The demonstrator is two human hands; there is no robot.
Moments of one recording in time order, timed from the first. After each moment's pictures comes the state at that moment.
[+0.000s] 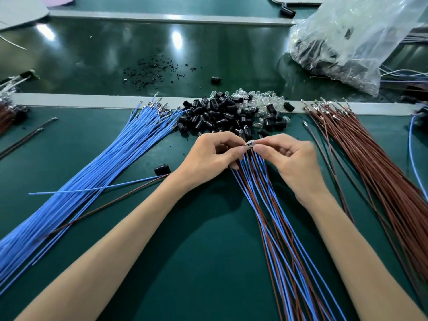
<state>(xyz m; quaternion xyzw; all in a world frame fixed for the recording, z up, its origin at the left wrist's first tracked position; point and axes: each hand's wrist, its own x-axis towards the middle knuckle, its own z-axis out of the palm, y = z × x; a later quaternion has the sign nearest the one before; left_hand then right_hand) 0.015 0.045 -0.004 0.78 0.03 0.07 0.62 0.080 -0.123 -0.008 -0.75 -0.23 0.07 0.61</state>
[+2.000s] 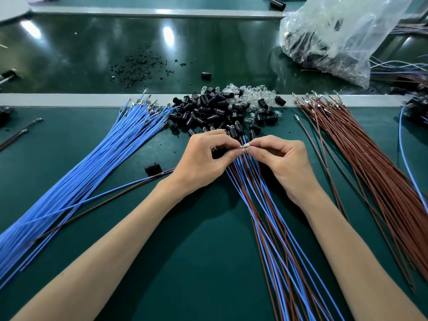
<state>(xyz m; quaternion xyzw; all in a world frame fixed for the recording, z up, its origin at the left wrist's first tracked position) 0.013 0.040 -0.008 0.87 -0.04 0.20 0.45 0.078 -0.128 -0.018 -0.71 -0.23 0.13 0.65</state>
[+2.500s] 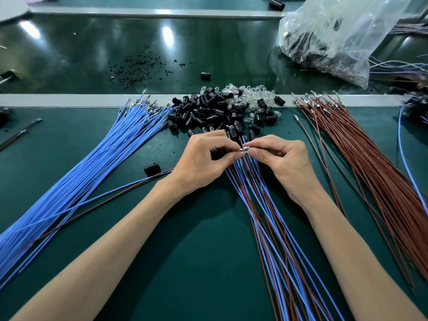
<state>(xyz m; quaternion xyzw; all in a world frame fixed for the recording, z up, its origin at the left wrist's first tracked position) 0.013 0.042 -0.010 0.87 -0.05 0.20 0.46 0.080 -0.130 -0.018 -0.70 -0.25 0.14 0.66</state>
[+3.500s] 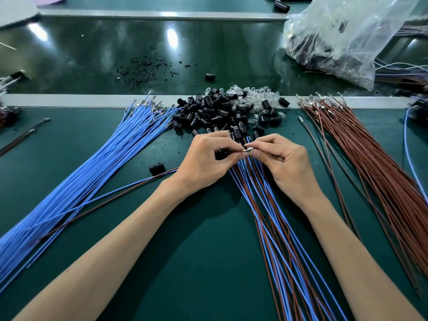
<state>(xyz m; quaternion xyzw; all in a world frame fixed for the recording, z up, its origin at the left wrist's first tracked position) 0.013 0.042 -0.010 0.86 -0.04 0.20 0.46 0.075 -0.125 -0.018 -0.76 -0.31 0.04 0.57</state>
